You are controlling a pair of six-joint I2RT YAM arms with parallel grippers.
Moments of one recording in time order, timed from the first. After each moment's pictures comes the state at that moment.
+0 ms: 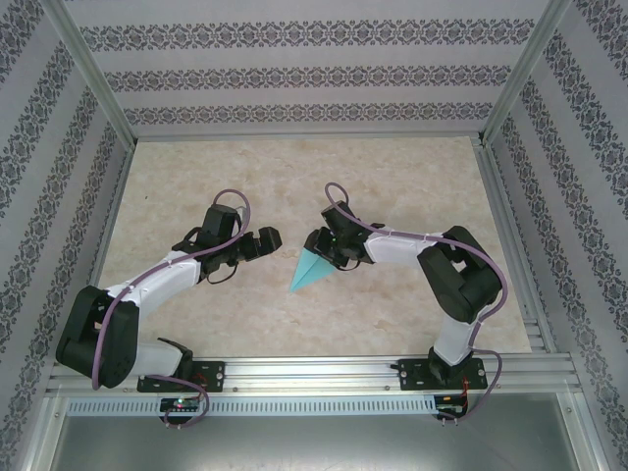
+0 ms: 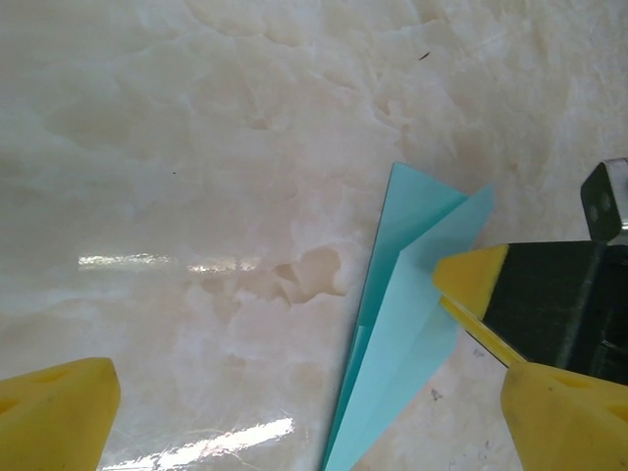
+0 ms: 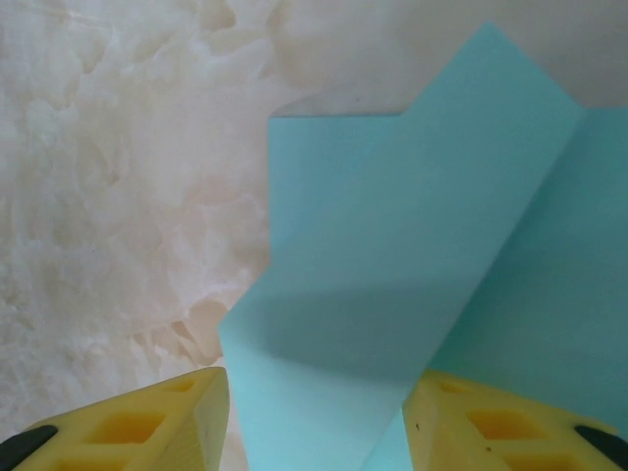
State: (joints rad) left arm -0.38 1.34 0.70 -0.17 0.32 -0.71; right arm 0.67 1.80 0.99 -0.14 -0.18 1.05
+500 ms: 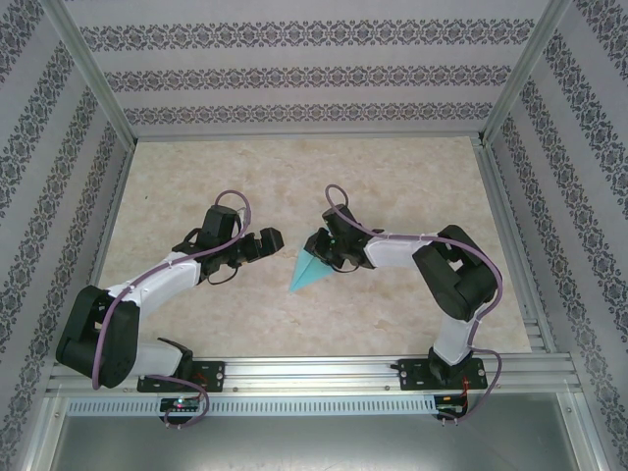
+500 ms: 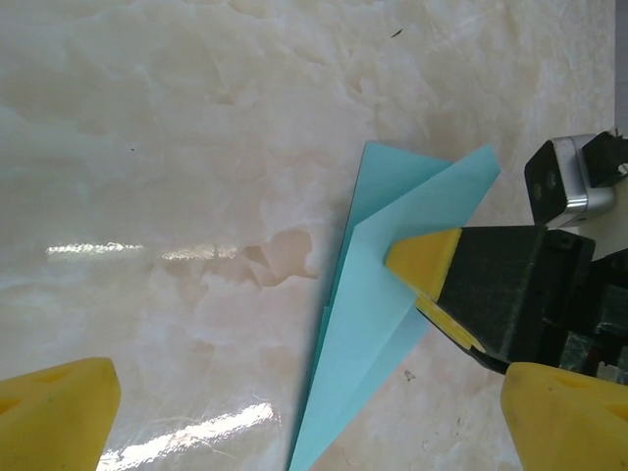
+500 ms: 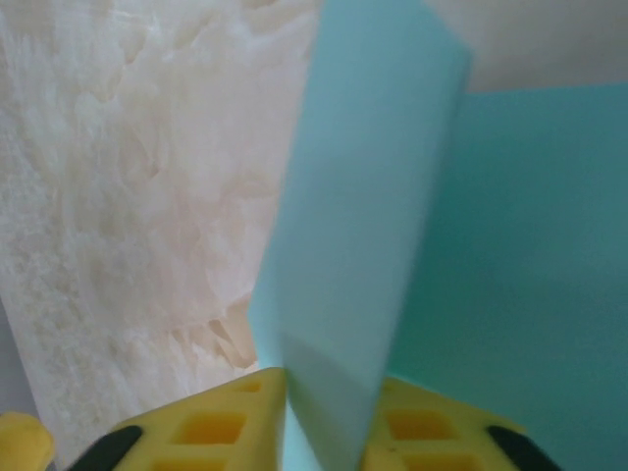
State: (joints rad) left arm -0.38 1.34 0.68 -0.15 0.38 -0.73; right arm 0.67 1.82 0.92 0.04 -0.24 1.10
